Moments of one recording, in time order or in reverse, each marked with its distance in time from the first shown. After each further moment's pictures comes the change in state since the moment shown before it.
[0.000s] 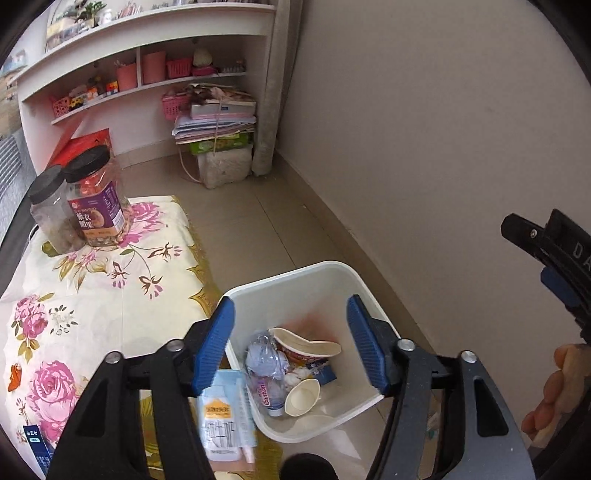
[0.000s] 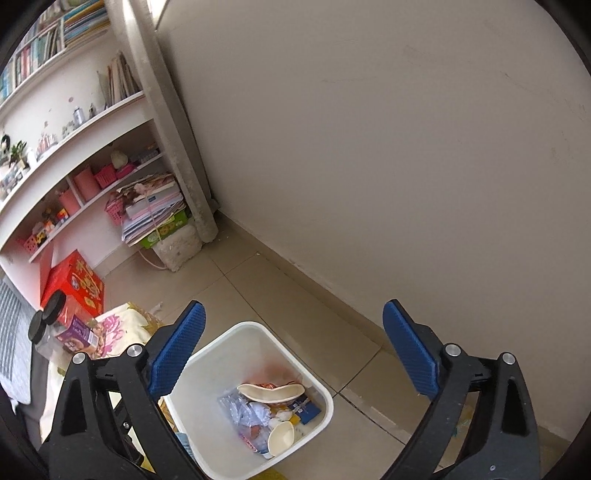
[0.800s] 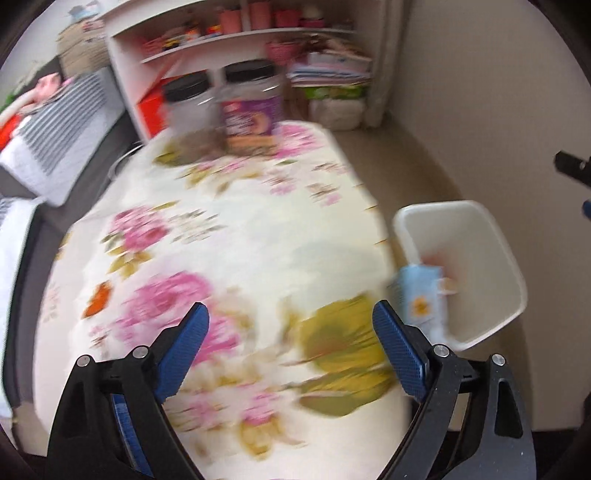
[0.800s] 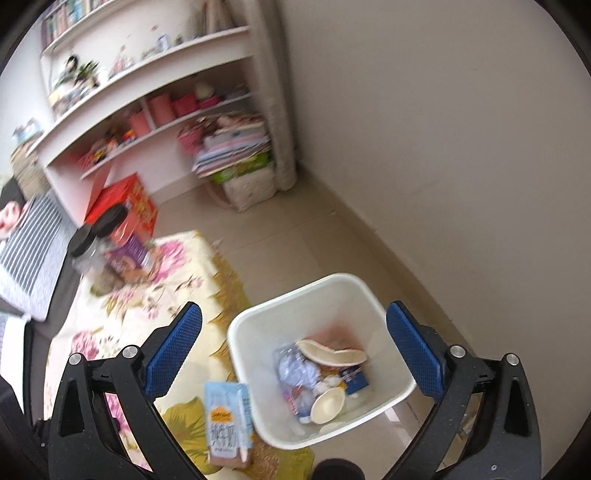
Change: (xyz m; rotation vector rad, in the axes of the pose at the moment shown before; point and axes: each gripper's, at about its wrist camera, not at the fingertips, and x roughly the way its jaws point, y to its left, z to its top) left arm -0.049 0.170 -0.090 -0.141 0.187 0.312; right arm 0.006 0.114 -0.045 -0.267 0.161 0.213
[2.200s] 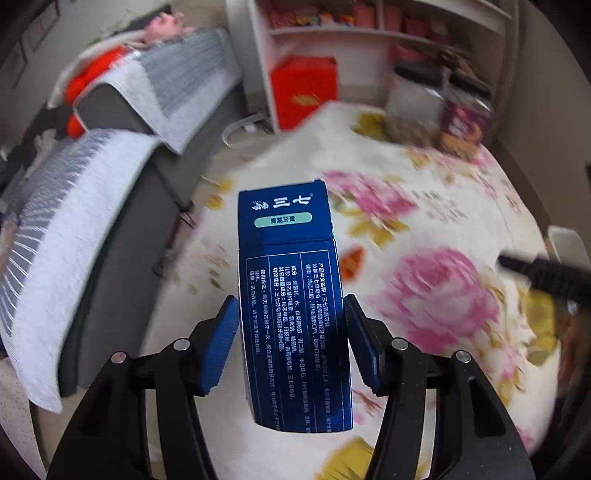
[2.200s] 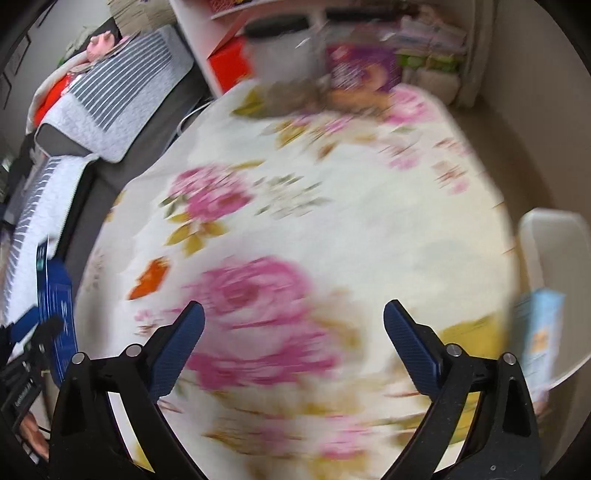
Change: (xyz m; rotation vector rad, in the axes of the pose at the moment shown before) left arm -0.022 0.281 -0.050 -0.152 -0.025 0.205; right arm 0.079 0.309 -0.152 -0.326 0.416 0.303
